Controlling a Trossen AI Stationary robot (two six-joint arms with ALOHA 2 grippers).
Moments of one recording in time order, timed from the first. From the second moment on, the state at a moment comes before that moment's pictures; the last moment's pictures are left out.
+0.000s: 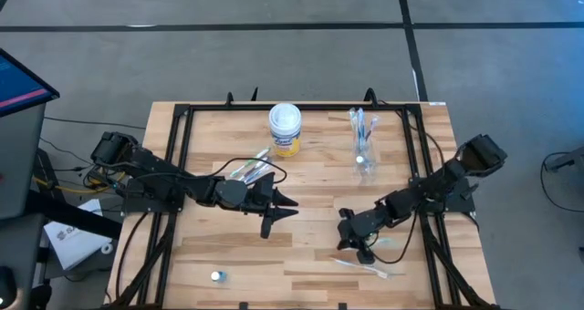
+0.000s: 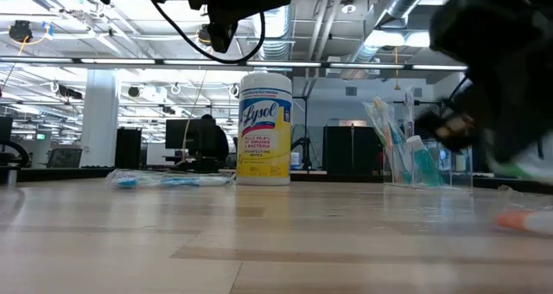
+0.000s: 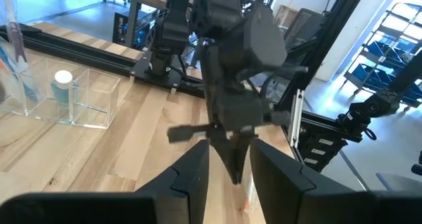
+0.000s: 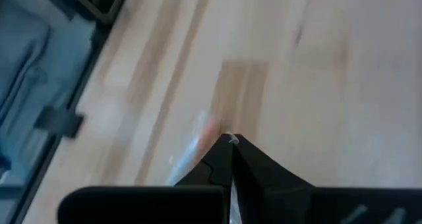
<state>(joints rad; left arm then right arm) -0.29 1.49 0.76 0.58 -0.24 -0.37 0.49 1.54 0.58 0.20 -0.09 0.37</state>
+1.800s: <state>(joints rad) -0.27 1.51 0.76 0.74 -0.33 -0.06 0.34 1.30 0.60 1.05 0.24 -0.09</state>
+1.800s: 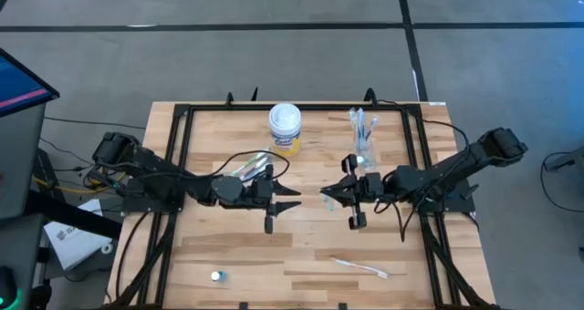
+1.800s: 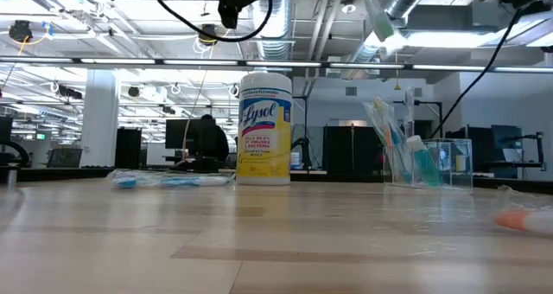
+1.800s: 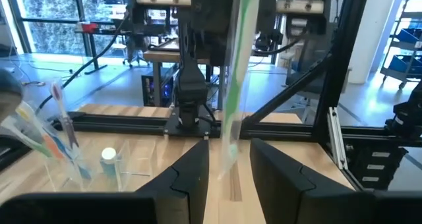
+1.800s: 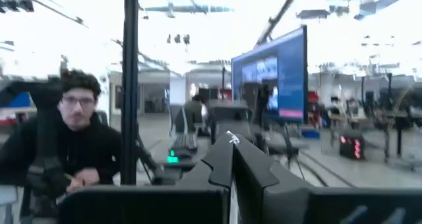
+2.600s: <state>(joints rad) -0.25 1.66 0.76 0.97 -0.26 0.03 0.27 1.50 0.69 1.27 0.17 -0.10</state>
